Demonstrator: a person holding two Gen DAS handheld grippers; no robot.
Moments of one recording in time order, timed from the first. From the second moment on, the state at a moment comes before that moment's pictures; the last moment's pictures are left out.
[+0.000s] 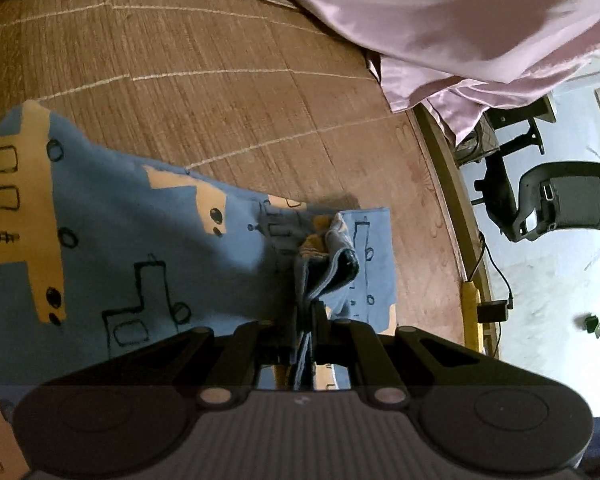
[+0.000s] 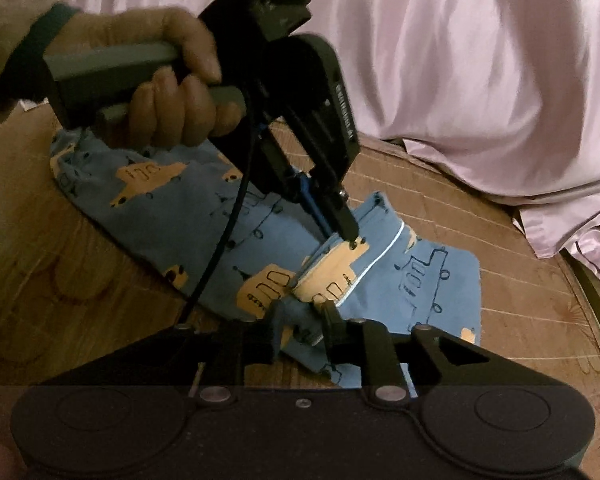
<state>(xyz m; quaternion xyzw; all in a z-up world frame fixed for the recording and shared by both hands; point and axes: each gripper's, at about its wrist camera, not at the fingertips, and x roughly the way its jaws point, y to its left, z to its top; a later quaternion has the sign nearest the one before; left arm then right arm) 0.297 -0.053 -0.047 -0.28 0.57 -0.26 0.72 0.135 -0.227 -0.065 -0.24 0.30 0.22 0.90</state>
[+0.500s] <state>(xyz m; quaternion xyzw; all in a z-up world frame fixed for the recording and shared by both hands) 0.294 -0.057 -0.048 -0.29 0.58 -0.24 0.72 0.148 -0.214 -0.076 -0.26 0.30 0.21 0.90</state>
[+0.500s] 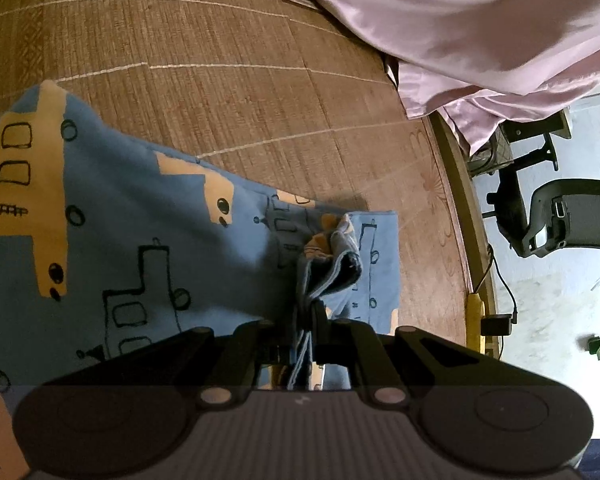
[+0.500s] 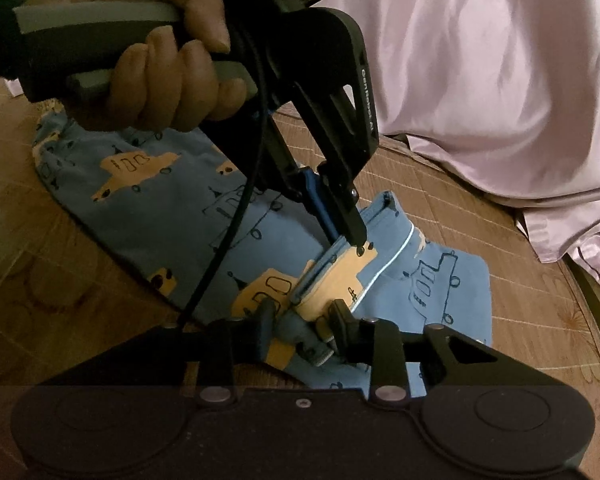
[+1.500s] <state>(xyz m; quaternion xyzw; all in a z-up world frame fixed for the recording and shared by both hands) 0.262 0.008 -0.024 -0.30 0.56 -0.22 0.74 0.123 -0.183 -0.041 -0.22 0.27 0.27 0.90</state>
